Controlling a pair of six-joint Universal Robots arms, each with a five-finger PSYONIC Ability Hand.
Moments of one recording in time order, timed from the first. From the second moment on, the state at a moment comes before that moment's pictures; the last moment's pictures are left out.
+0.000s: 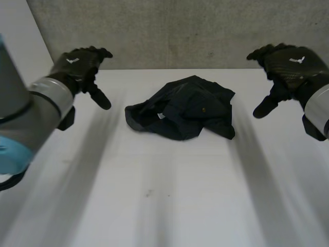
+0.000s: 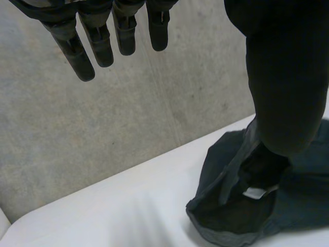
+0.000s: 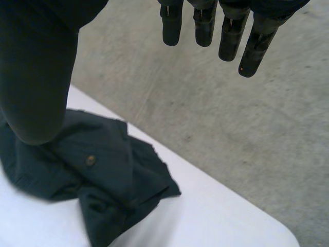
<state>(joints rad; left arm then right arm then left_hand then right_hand) 4.31 -1.87 -1.28 3.06 -1.58 3.19 1.87 -1.52 1.47 0.15 1.45 2.92 0.21 0.22 0.21 0.21 0.05 0.15 0.17 0.16 0.23 0.05</state>
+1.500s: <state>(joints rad) 4.16 -2.22 -0.86 3.49 -1.69 3.58 1.92 -1.38 1.60 0.06 1.47 2.84 1.14 1.20 1.19 1.20 0.97 0.15 0.17 0.16 0.23 0.05</state>
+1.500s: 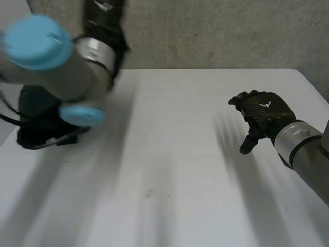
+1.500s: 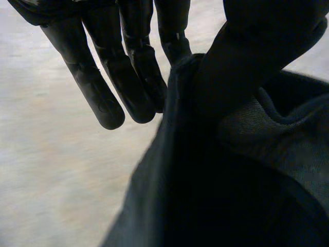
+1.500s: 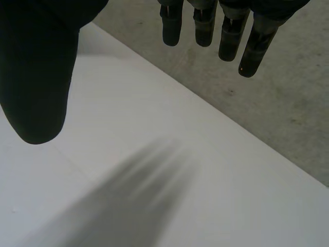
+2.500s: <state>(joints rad) 4.11 -1.93 -1.47 3.36 -1.56 3.56 1.88 -1.33 1.61 0.07 1.36 2.81 0.32 0.32 0.31 0.32 0.15 0.15 0.17 0.16 0.23 0.05</state>
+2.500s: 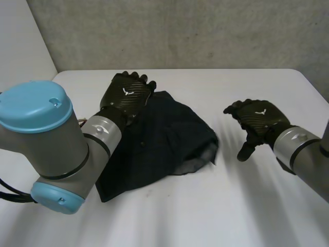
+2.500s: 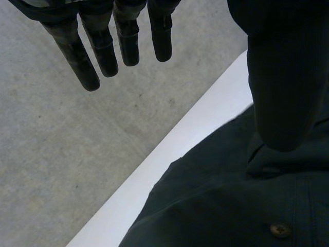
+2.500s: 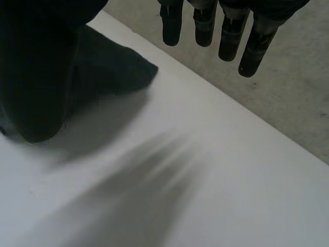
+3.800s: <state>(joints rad) 4.42 -1.82 -1.67 3.25 -1.55 3.55 1.86 -0.72 1.01 -0.42 1.49 2.47 0.31 0.32 0.31 0.32 0.14 0.20 0.22 0.22 0.23 0.07</state>
